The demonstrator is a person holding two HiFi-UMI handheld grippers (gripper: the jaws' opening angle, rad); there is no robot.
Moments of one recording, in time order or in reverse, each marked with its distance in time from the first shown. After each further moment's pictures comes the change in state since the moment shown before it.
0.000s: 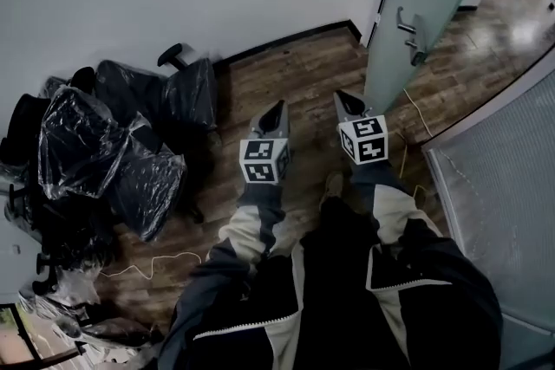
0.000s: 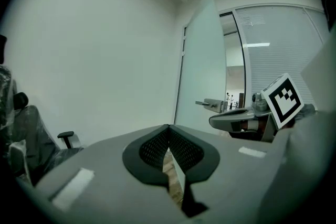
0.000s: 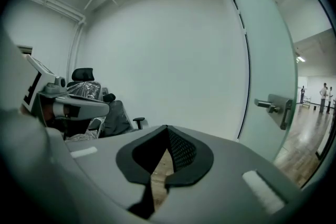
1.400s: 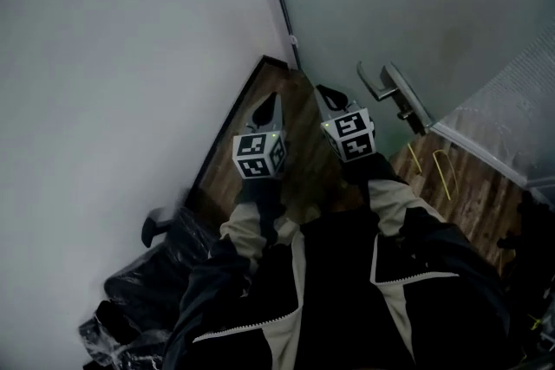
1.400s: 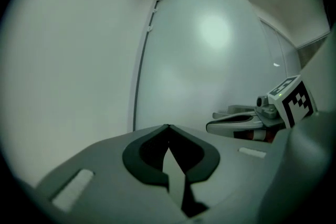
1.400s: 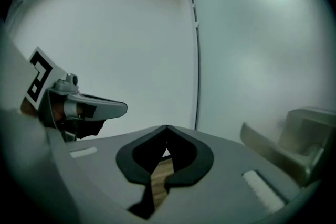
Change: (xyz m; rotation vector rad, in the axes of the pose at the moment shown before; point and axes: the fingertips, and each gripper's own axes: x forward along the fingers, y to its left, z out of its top) left arm 0.433 0.005 0.096 0.146 0.076 -0.652; right arm 0.210 -0.276 0.077 0.185 -0.046 -0.580
